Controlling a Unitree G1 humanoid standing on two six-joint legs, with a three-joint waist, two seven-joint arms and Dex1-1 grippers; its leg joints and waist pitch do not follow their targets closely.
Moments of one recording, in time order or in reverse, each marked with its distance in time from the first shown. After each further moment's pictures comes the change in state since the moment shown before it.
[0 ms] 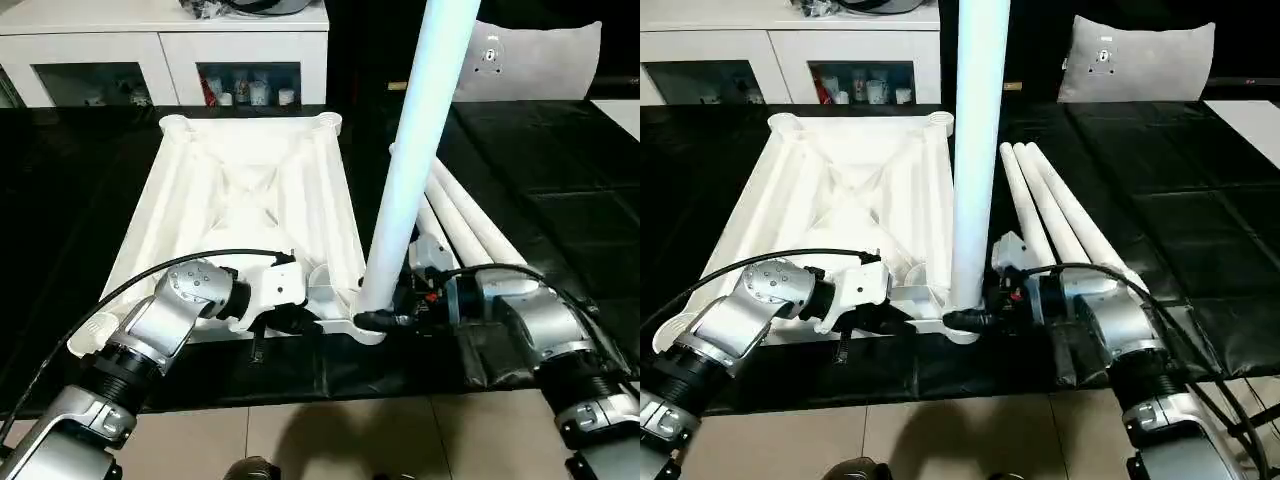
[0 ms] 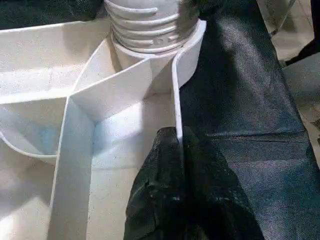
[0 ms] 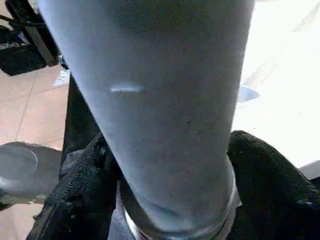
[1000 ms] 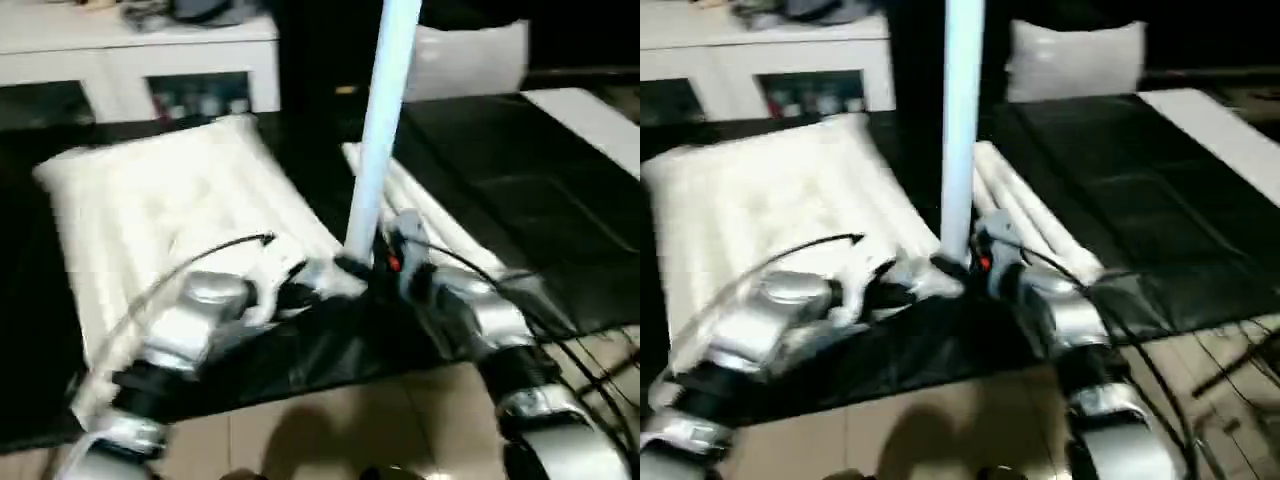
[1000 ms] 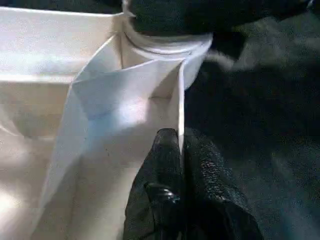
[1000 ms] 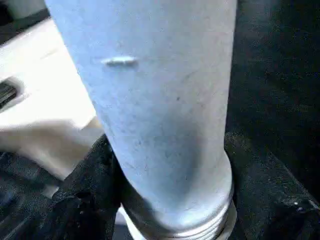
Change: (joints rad) left arm 0.057 -0.266 0.204 -0.110 -0.020 0.541 0.475; right arm -0.094 0.303 -0.172 0.172 -0.037 0.113 -0.693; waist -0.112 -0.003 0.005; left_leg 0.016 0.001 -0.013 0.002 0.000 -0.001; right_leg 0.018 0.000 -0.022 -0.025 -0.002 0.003
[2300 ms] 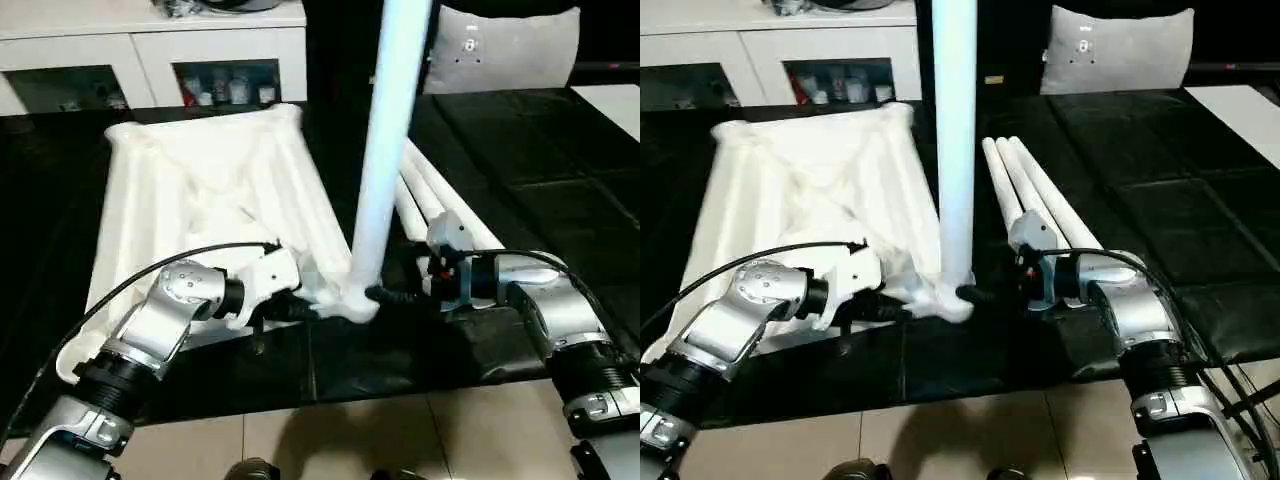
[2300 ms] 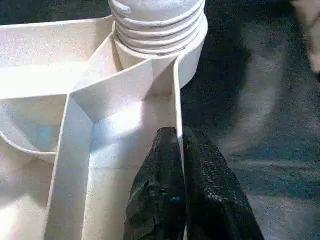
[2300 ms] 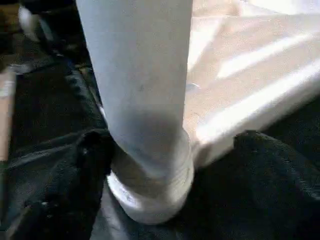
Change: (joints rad) left arm -0.019 0.266 -0.159 0.049 -0.005 -0.427 -0.407; right arm 0.062 -0.325 0.110 -0.177 0.035 -0.155 0.655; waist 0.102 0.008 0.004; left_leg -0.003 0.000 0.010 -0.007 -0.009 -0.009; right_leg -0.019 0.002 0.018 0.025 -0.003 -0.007
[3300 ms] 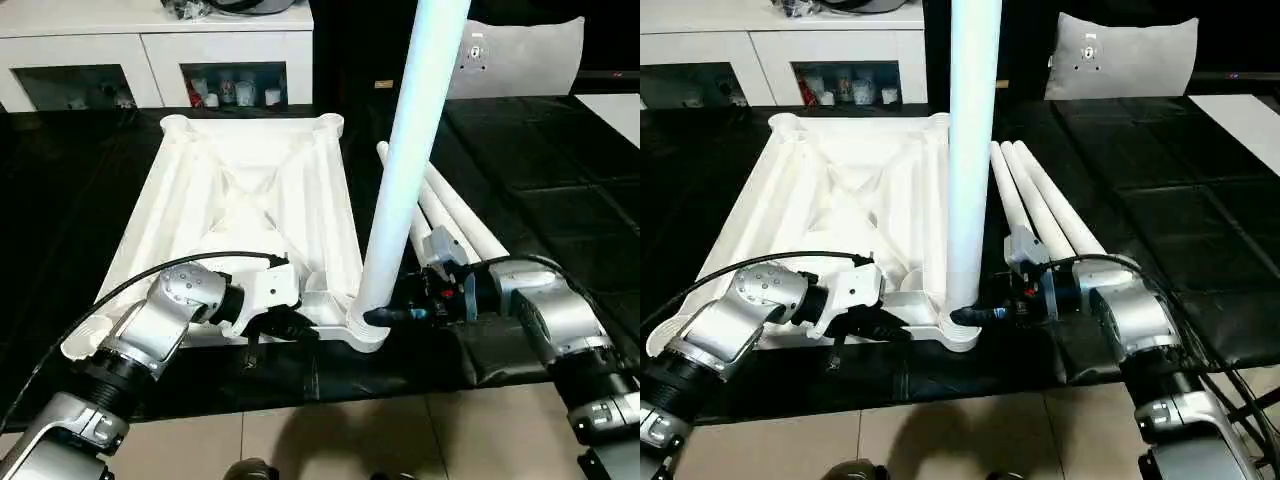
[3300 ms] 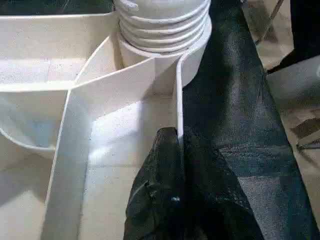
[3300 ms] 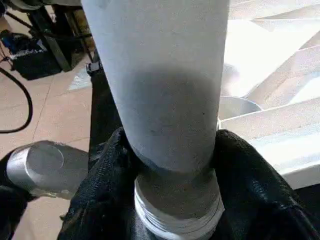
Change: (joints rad) left arm -0.003 0.017 -0.022 0.008 -0.019 -0.010 -0.094; right arm 0.040 -0.008 0.032 -0.076 0.043 0.111 0.123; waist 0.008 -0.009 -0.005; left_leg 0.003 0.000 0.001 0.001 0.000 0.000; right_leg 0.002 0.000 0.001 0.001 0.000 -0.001
